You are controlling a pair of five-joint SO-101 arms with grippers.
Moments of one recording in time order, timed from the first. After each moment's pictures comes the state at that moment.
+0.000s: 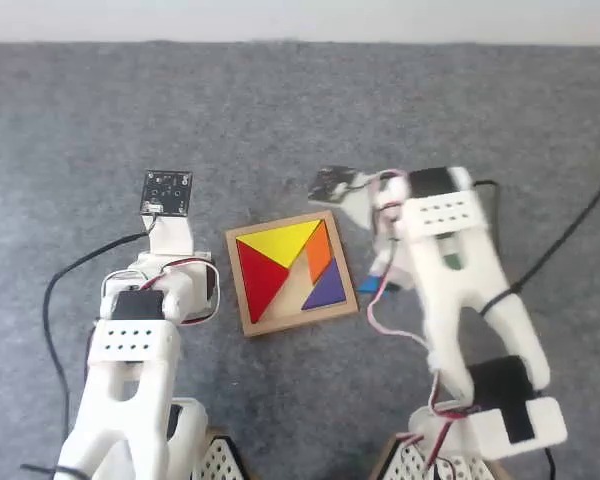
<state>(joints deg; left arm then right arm) -6.6 -44.4 68.4 47.0 3.2 -18.5 -4.2 16.7 84.2 50.3</state>
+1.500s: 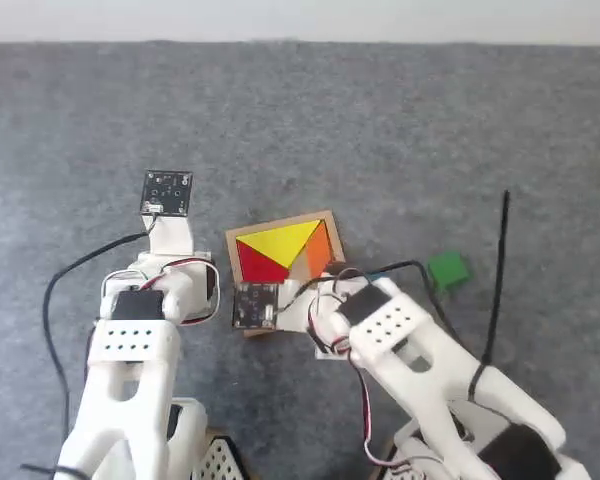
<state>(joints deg) -6.6 -44.4 68.4 47.0 3.2 -42.3 -24.4 56.1 50.7 50.3</state>
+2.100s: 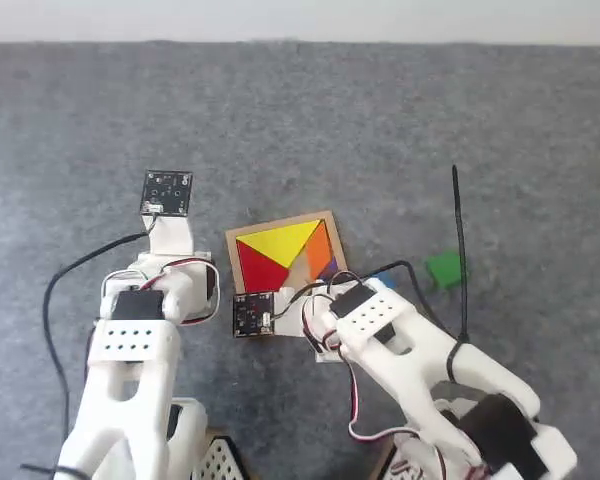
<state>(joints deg) -6.6 -44.4 68.4 47.0 3.2 -42.3 -14.2 56.2 44.6 53.4</state>
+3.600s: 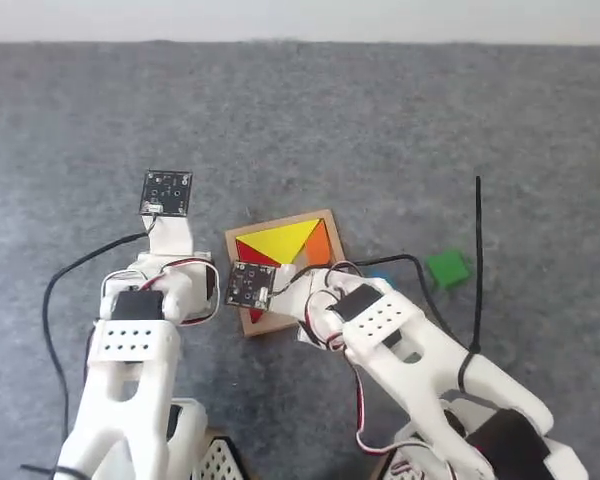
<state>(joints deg) -6.6 -44.4 68.4 47.0 3.2 -42.3 -20.3 56.6 38.2 42.7</state>
